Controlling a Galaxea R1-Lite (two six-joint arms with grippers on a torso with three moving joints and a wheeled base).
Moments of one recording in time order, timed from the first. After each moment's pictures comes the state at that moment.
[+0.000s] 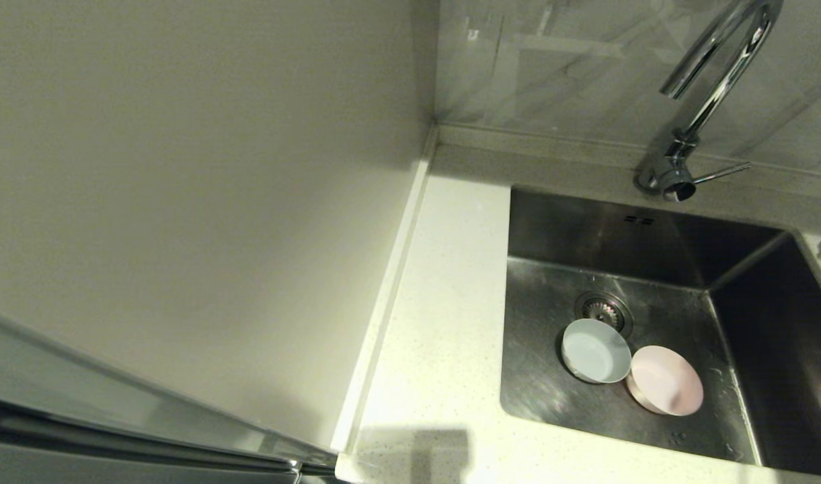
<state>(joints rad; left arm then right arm) 0.00 0.00 0.00 0.00 0.01 -0.02 -0.39 1.61 -1.54 0.63 0.07 0.06</state>
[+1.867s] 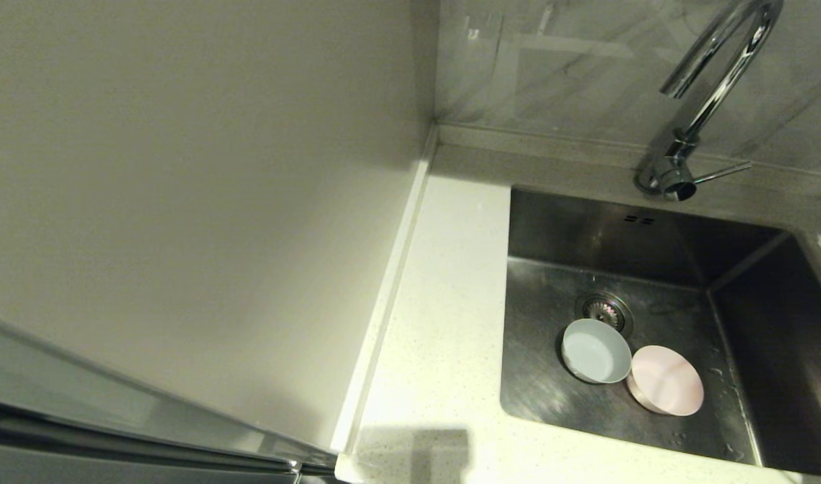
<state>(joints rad) 0.00 0.00 0.00 0.00 0.02 -0.02 -0.54 1.85 -1.53 0.01 -0.17 0.03</state>
